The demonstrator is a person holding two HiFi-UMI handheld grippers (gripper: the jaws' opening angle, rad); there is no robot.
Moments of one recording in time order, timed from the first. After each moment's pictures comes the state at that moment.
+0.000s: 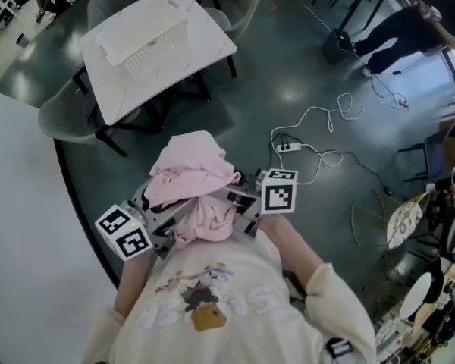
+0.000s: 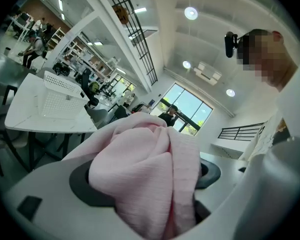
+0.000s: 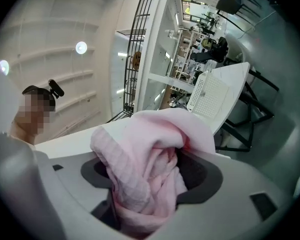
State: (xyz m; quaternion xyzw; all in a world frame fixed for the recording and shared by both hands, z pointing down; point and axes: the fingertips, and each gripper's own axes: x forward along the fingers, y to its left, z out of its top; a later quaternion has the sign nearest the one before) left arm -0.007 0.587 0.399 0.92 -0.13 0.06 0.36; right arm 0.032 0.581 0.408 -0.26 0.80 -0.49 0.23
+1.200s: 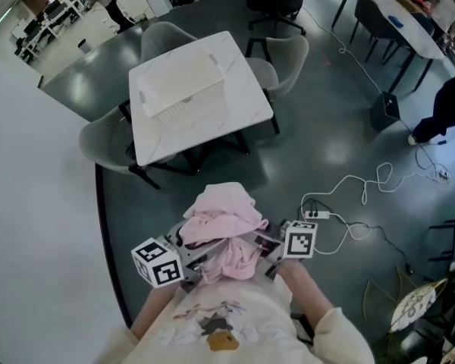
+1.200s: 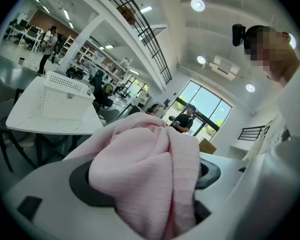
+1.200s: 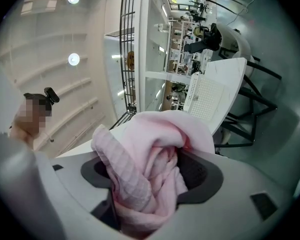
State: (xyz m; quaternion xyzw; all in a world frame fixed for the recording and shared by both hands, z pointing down) left arm 0.107 0.527 0.422 0.90 -0.22 0.09 0.37; right arm 0.148 0.515 0.437 -0.19 0.78 -0.54 0.25
